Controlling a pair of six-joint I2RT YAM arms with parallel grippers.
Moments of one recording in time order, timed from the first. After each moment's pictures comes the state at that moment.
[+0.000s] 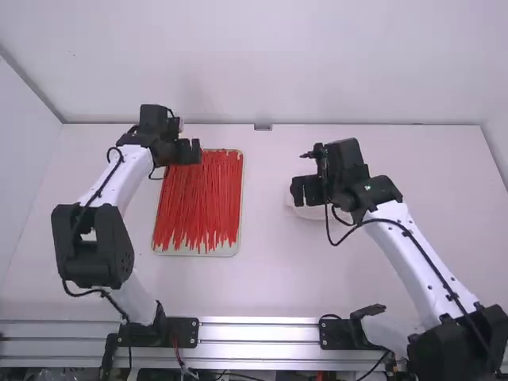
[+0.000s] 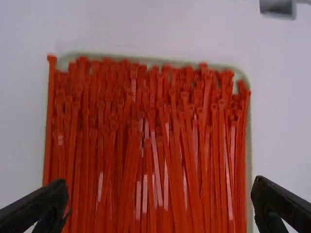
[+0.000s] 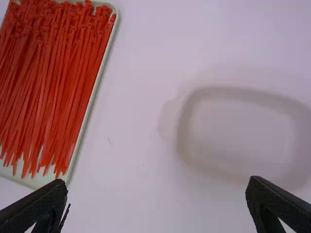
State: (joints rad) left arm 0.03 1.78 1.41 -0.59 0.16 -0.12; right arm 0.35 1.32 1.13 -0.77 -0.14 0.13
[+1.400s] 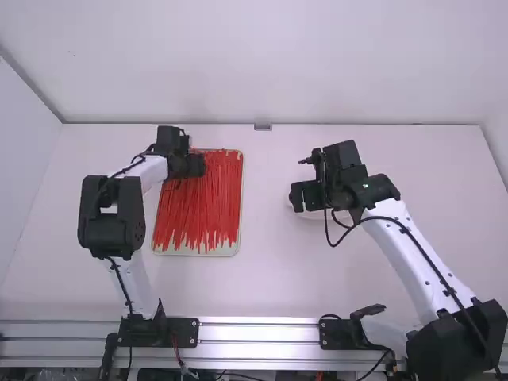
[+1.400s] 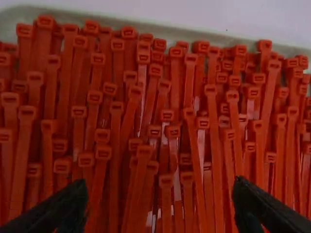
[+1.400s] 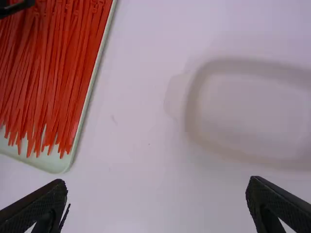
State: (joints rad) left arm 0.03 2.00 1.29 -0.30 0.16 -0.15; right arm 0.35 1.33 1.13 -0.84 -0.17 0.13
